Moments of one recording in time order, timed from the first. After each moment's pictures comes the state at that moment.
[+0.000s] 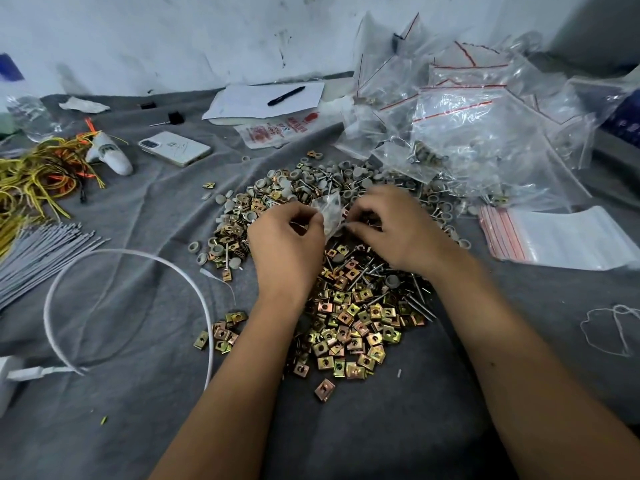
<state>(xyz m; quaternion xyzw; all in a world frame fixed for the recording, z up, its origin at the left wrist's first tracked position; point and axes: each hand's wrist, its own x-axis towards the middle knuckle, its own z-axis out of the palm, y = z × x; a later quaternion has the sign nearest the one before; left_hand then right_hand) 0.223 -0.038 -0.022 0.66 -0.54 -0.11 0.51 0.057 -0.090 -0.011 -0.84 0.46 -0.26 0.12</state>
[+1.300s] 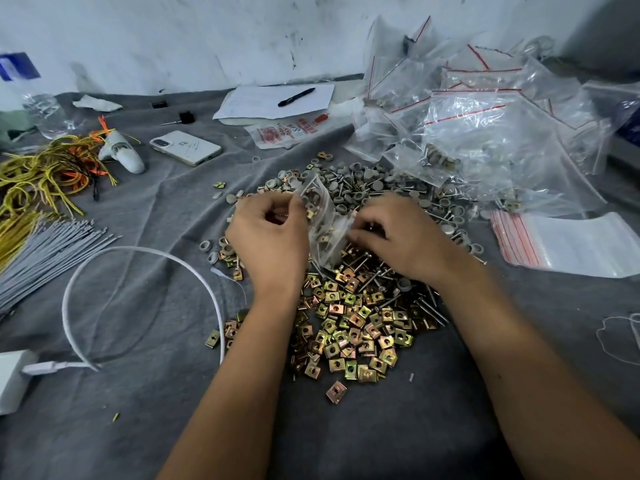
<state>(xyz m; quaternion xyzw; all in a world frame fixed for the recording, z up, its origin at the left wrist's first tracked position) 0.239 -0.039 -0.012 0.65 -0.41 -0.11 0.63 0.065 -0.083 -0.010 -0.86 0.43 -0.22 0.14</state>
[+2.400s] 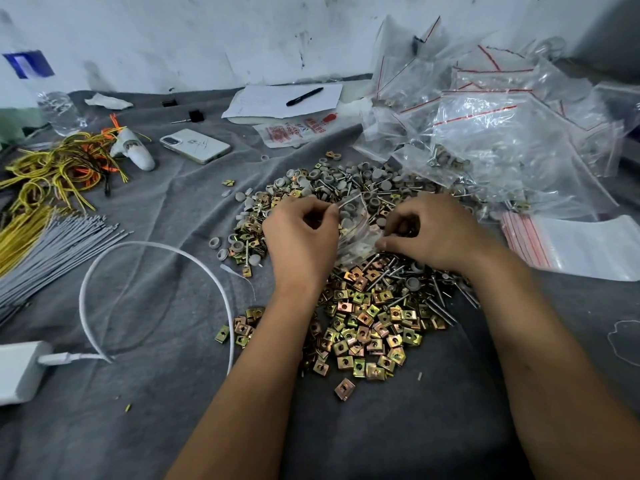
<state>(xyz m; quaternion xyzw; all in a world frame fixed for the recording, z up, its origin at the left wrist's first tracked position) 0.231 -0.047 -0.025 0.64 -0.52 -0.14 0.55 0.037 -0.091 -0.005 -0.82 0.51 -0.20 0.18</state>
